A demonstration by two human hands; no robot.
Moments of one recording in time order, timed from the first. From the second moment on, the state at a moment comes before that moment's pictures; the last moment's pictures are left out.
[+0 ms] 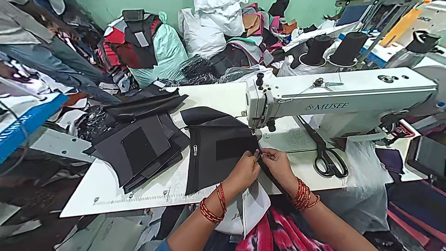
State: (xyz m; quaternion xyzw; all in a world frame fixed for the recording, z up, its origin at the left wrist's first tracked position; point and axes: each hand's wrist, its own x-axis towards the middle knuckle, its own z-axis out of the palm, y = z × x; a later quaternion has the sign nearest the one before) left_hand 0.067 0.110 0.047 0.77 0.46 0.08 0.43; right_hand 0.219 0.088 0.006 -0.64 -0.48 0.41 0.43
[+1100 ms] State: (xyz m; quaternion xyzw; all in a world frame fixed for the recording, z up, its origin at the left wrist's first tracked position) left_hand 0.081 0.091 0.052 0.79 0.46 0.04 0.40; right_hand 0.227 0.080 0.024 -0.62 -0.70 0.28 0.20
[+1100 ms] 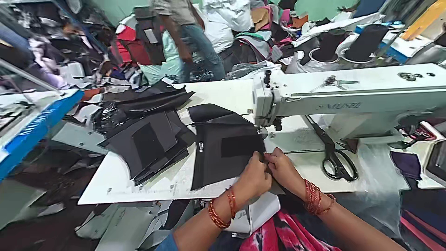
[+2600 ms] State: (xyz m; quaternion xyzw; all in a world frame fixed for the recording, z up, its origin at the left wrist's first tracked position) left_hand 0.052 0.138 -0.007 0.91 0.32 0.26 0.10; right_hand 0.202 0.070 0.010 -0.64 -0.73 0.14 0.19
